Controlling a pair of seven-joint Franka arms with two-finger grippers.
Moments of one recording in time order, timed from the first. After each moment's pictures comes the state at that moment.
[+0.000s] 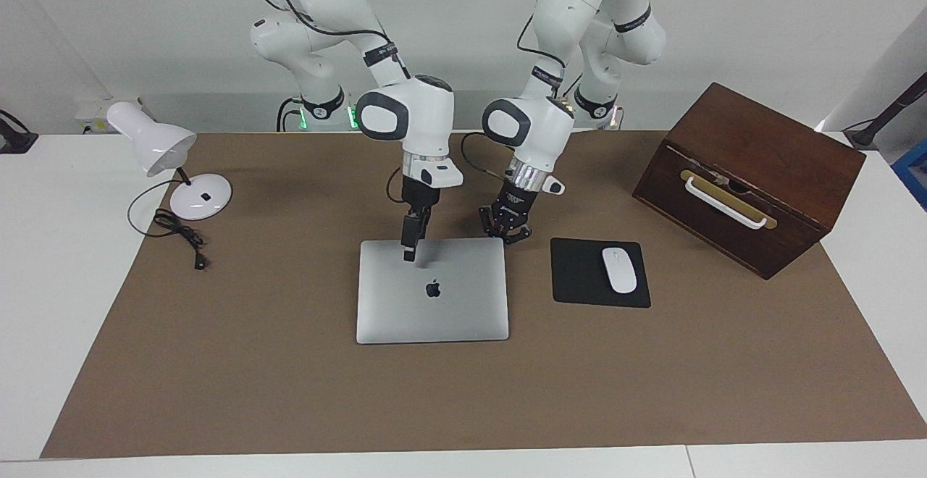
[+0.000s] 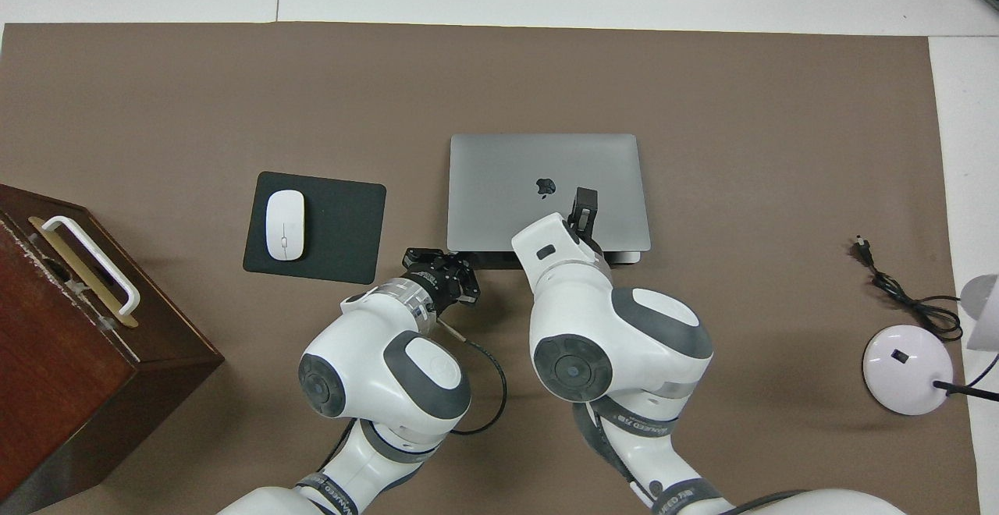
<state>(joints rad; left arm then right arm) -0.75 0.31 -0.06 -2.16 -1.62 3.20 -1.72 0.48 0.20 0.05 -2.12 -0.85 2.57 -0.14</state>
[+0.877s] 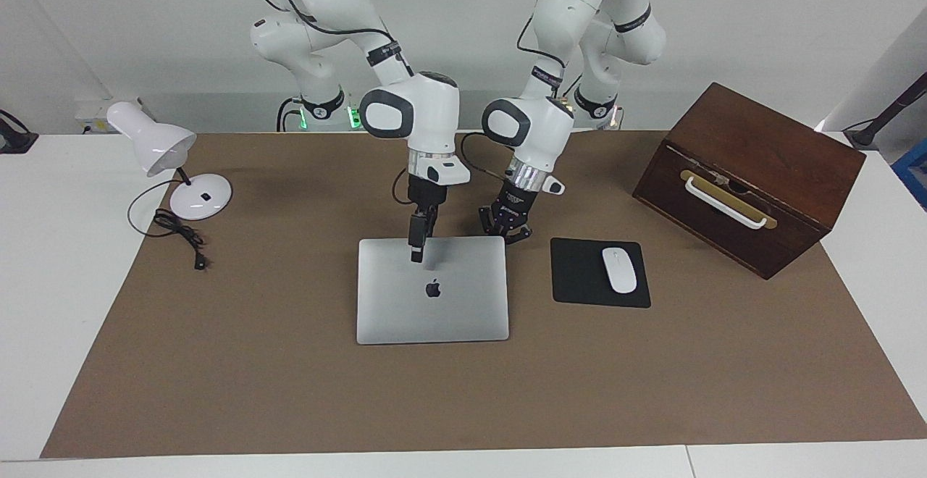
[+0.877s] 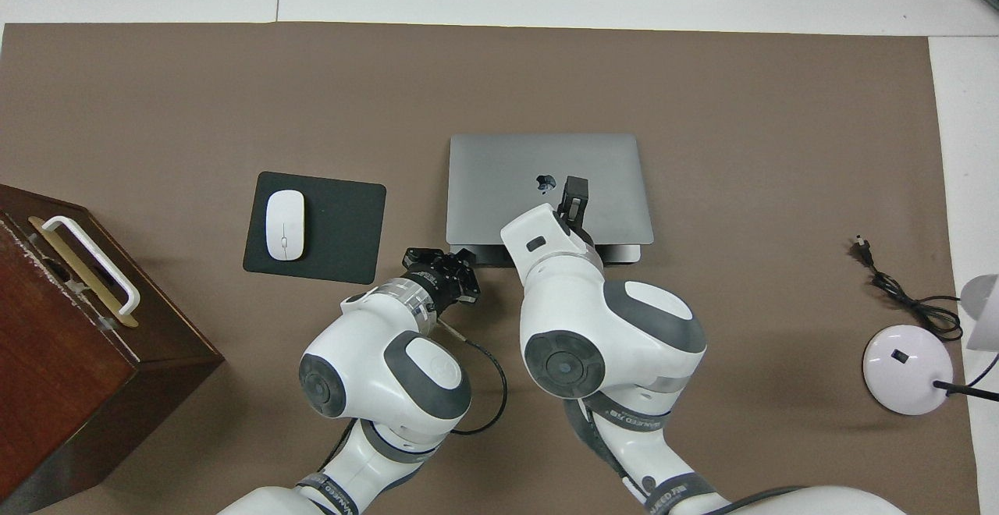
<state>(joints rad) -0.75 0.31 -0.06 -2.16 -1.62 3.20 -1.72 0.48 0.21 0.06 -2.07 -0.85 2.57 -0.14</state>
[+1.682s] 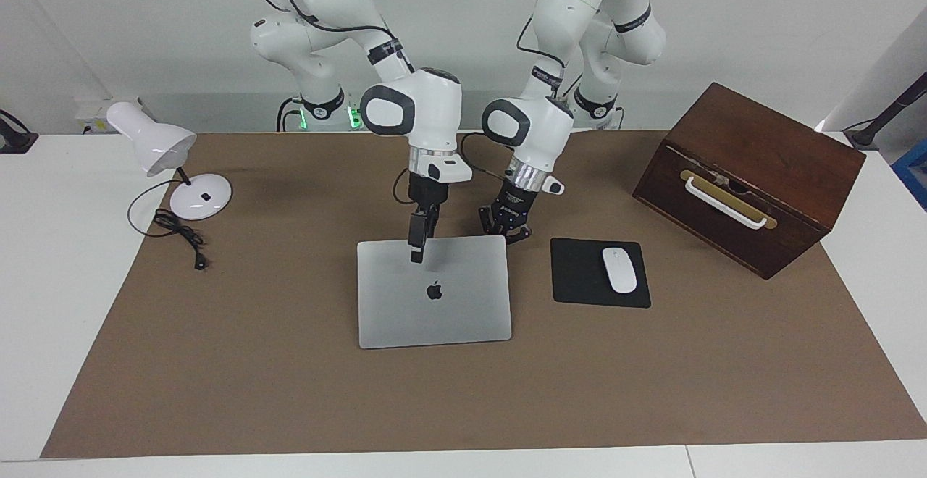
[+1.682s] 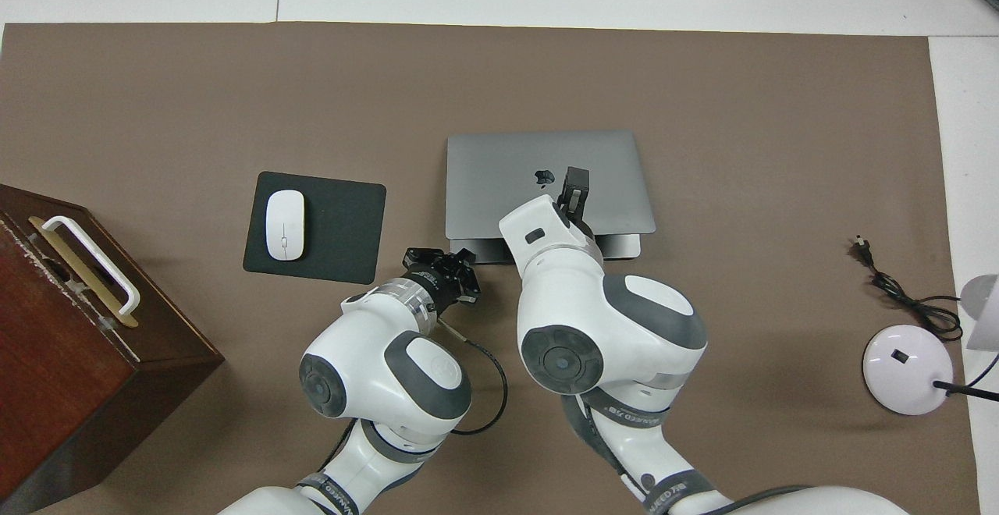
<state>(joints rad) -0.75 0.31 -0.06 -2.16 -1.62 3.20 -1.72 0.48 0.21 0.06 -2.04 -0.85 2.55 -0.14</state>
